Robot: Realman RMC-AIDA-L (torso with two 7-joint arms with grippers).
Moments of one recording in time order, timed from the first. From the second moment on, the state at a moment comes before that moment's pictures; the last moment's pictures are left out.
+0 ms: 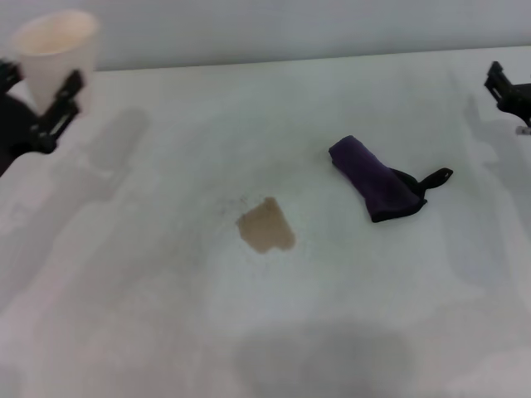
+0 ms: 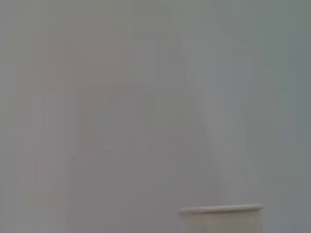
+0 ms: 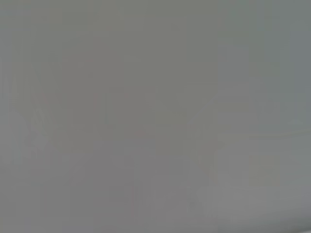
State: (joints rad) left arm -0.58 -2.07 2.84 -0.18 -0.97 1.49 -0.44; right arm 0.57 2.02 -0.55 0.05 2.46 0.90 -2.80
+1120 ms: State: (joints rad) left arm -0.50 -2.09 2.83 0.15 -1.15 1.09 -0.18; right arm 0.54 2.02 -0.69 0.02 2.46 0.98 -2.80
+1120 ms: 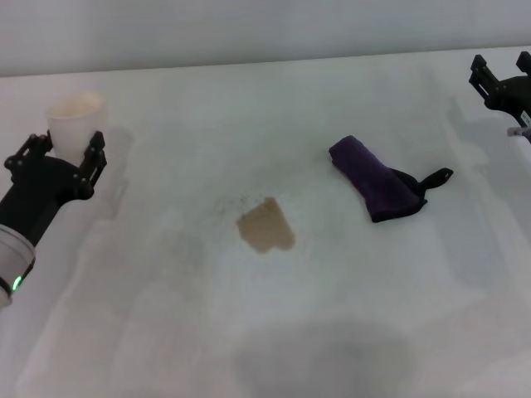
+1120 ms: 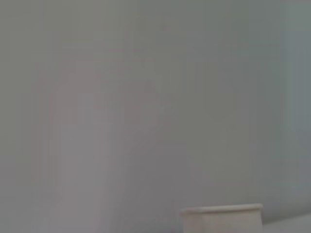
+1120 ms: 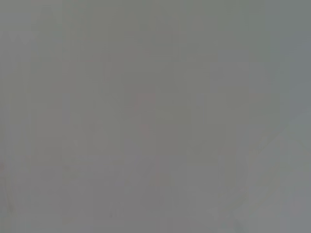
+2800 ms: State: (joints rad) left arm -0.40 -2.09 2.83 0.27 -1.15 0.95 -0.14; right arm 0.54 2.03 -0.72 0.02 2.46 1.09 -2.79
